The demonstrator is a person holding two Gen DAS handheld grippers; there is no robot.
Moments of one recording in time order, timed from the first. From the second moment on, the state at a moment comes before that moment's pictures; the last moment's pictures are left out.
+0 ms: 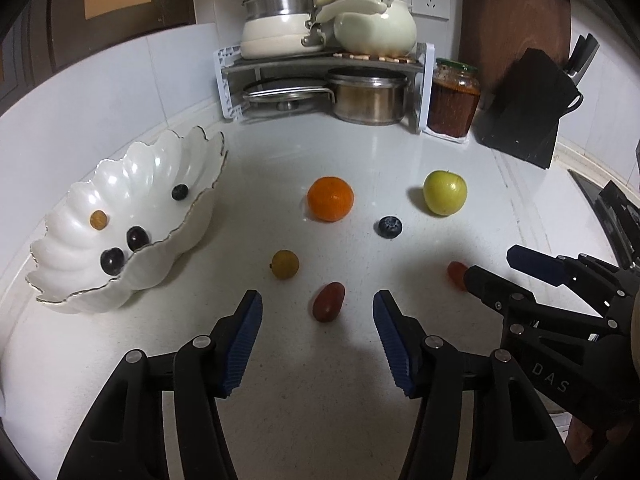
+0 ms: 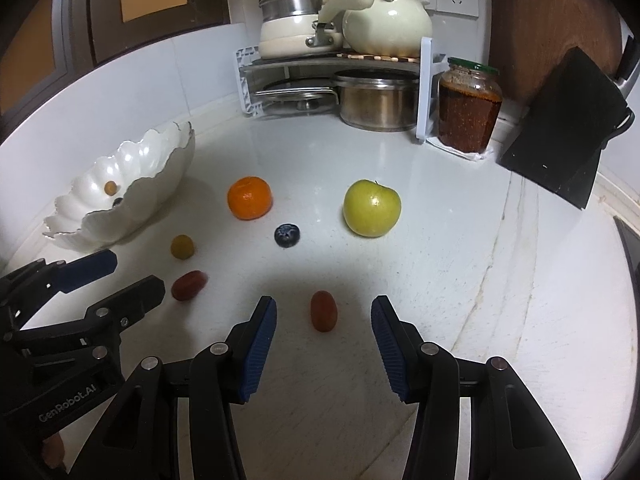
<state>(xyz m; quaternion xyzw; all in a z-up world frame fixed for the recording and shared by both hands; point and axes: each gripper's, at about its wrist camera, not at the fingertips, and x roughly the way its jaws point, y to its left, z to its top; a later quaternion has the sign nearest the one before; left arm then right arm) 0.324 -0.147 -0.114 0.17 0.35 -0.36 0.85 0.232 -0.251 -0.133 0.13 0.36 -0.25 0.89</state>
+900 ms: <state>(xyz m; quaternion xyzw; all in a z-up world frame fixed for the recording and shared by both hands) 0.349 -0.168 -0.149 0.16 0.40 -0.37 0.82 0.255 -0.263 -0.159 0.13 0.39 -0.24 0.88</state>
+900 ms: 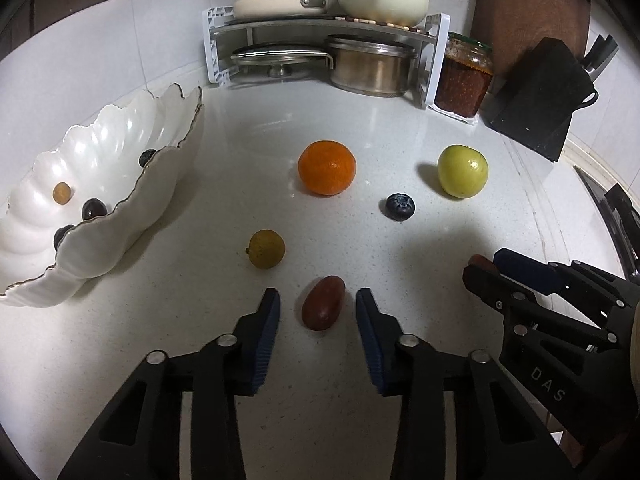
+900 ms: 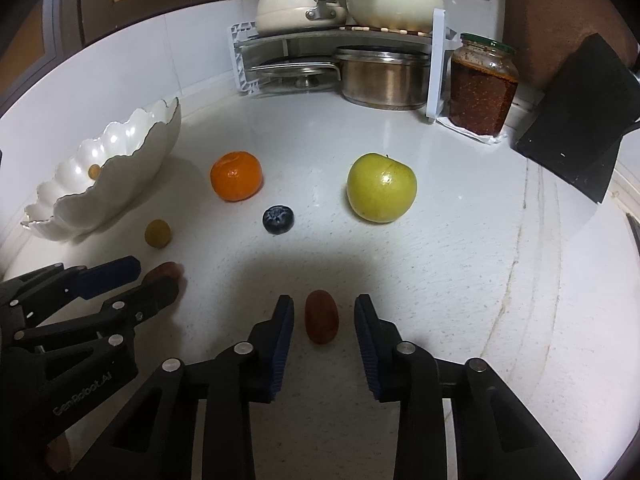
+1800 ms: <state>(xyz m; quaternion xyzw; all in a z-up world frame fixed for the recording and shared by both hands) 0.344 -0.163 -0.133 0.13 0.40 -0.36 0.83 0.255 -0.259 -0.144 0.13 0.38 -0.20 0.89</state>
